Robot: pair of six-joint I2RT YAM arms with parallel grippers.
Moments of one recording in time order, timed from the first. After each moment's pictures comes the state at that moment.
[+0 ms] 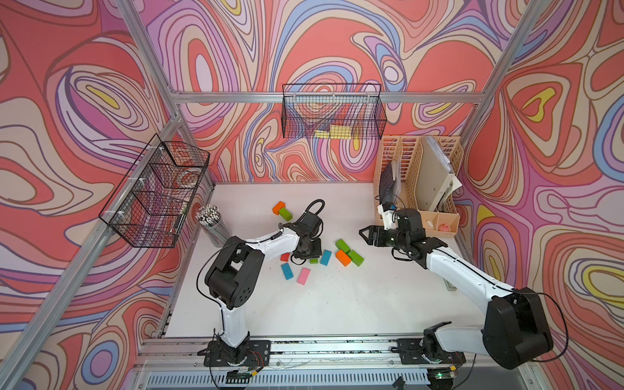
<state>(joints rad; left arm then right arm) -0.59 1.87 1.22 -0.55 0.08 -0.65 0.29 1.33 0.84 -0.17 -0.34 0.33</state>
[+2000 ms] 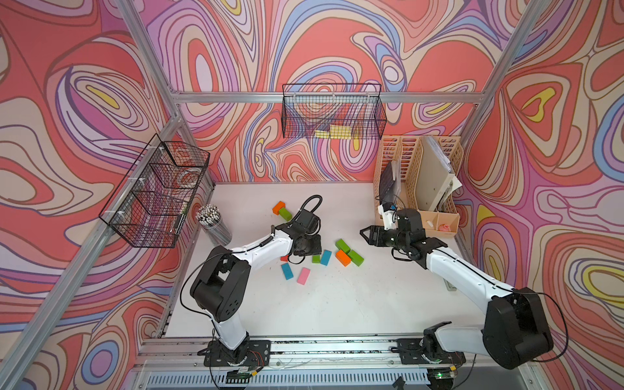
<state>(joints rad) -0.59 1.70 1.14 -0.50 0.09 -0.62 0.29 1.33 0.84 -0.16 -0.35 0.37</state>
